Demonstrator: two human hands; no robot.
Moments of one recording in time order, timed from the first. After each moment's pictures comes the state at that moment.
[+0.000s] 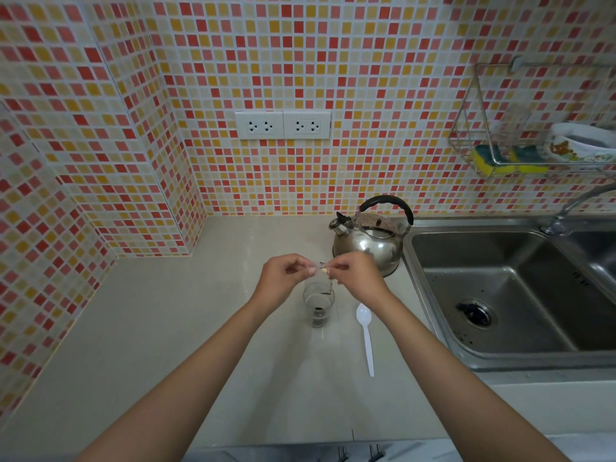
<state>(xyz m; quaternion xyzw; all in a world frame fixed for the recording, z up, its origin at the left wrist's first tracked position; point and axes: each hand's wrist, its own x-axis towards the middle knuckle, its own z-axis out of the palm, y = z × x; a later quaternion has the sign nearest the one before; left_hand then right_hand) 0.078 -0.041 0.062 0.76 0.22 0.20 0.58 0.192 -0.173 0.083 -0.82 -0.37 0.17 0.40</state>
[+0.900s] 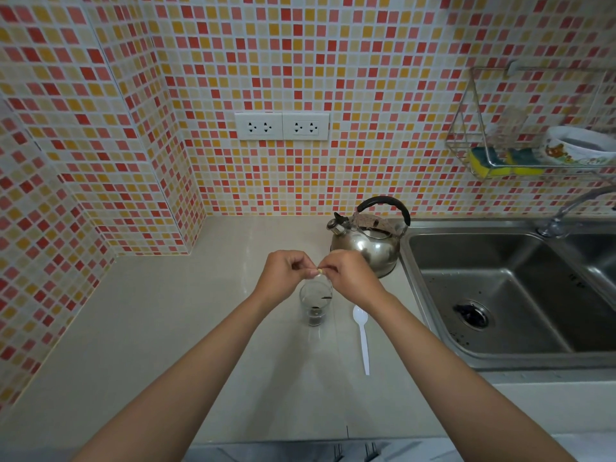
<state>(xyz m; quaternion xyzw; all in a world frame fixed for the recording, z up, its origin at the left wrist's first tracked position) 0.085 -0.047 0.072 0.82 0.21 0.19 0.50 0.185 -0.176 0.094 -0.81 -0.49 0.08 0.31</state>
